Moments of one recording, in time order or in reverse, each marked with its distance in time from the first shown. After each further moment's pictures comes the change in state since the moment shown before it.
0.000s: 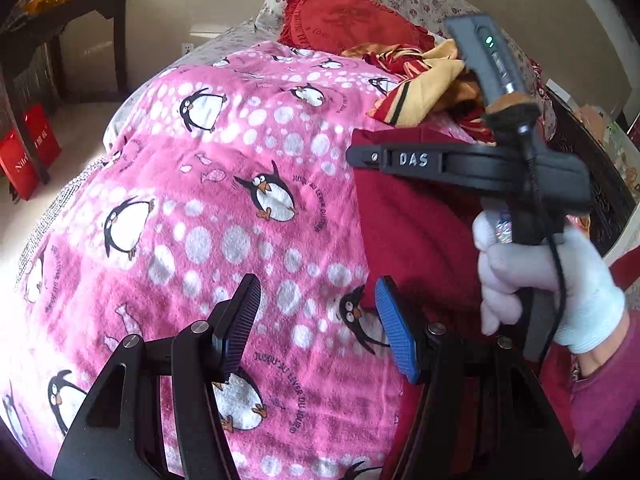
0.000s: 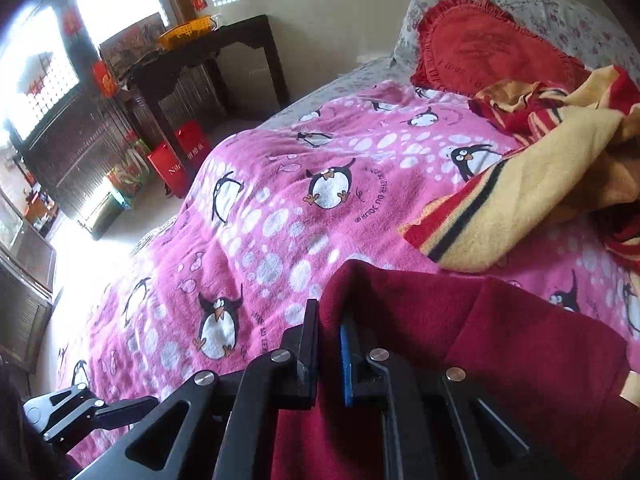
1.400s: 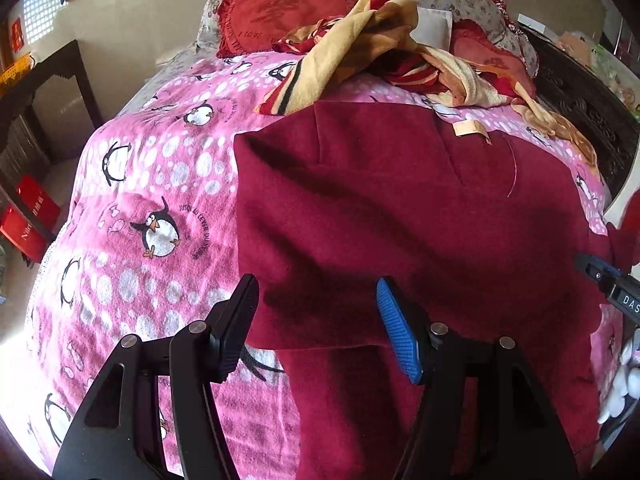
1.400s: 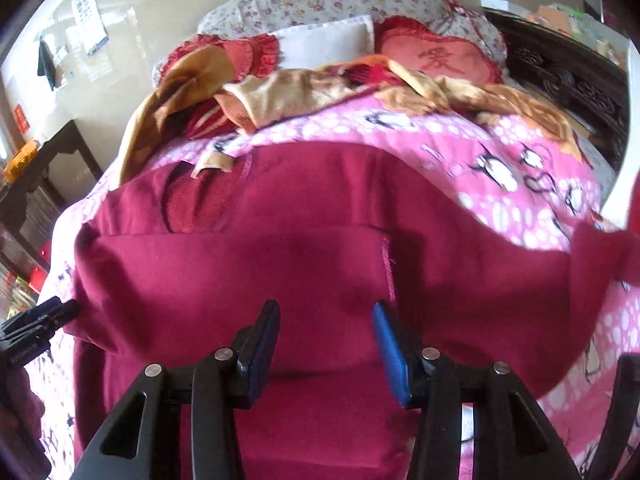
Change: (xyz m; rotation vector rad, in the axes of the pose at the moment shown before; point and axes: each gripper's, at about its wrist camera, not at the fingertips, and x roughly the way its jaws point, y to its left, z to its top) left arm 0.028 -0.114 -0.003 0.225 0.032 0.087; right arm -0.203 -0.149 -0.218 0.549 -0.137 -0.481
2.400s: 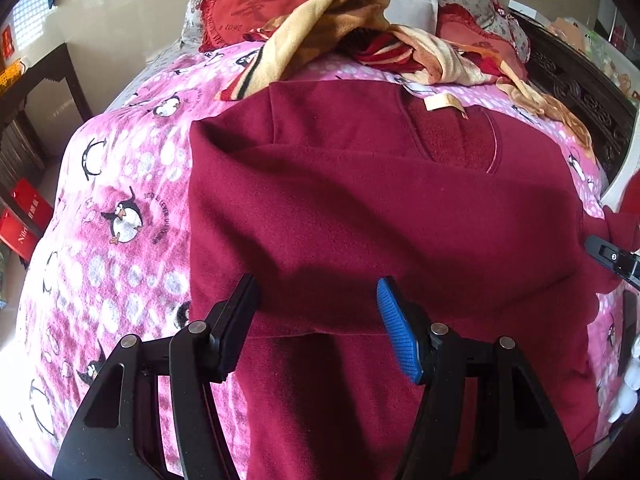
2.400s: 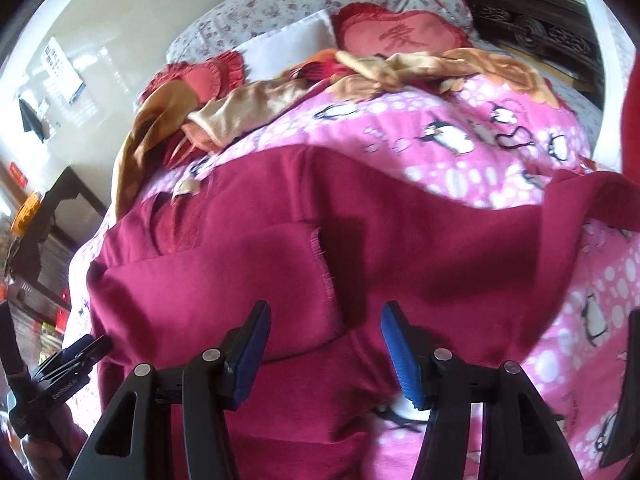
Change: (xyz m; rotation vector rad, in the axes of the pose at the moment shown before) left arm 0.007 -0.031 -0.010 0.030 0.030 -0.005; right arm -0.013 -0.042 -0.002 0.154 0.012 0.077
